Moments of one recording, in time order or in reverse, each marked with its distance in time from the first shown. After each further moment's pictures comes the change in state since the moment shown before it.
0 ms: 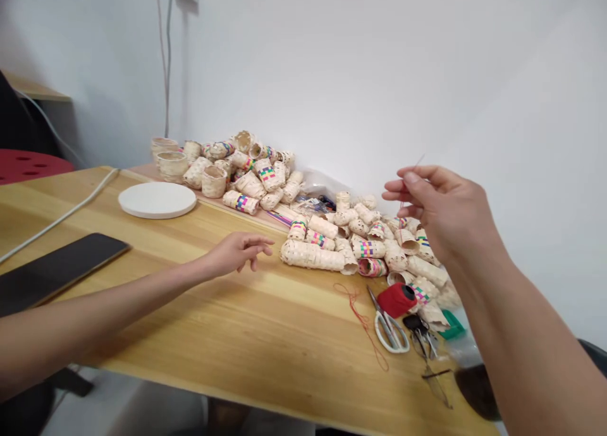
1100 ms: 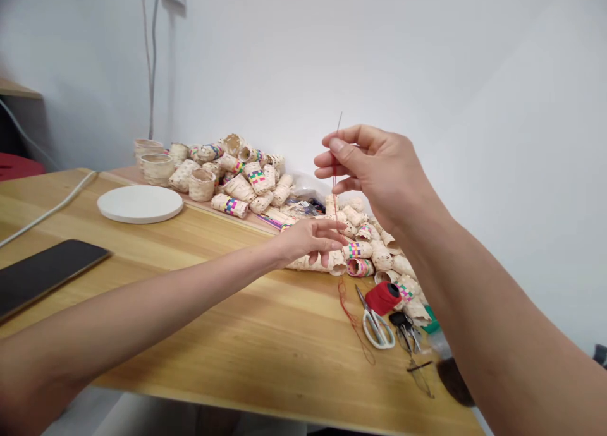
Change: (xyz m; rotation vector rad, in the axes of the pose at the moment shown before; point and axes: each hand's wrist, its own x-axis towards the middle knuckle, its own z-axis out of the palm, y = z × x) left_hand 0.046 0.107 0.080 -0.577 -0.415 0.287; right_hand -0.005 -0.057 0.061 -0.131 -0.281 -0.099
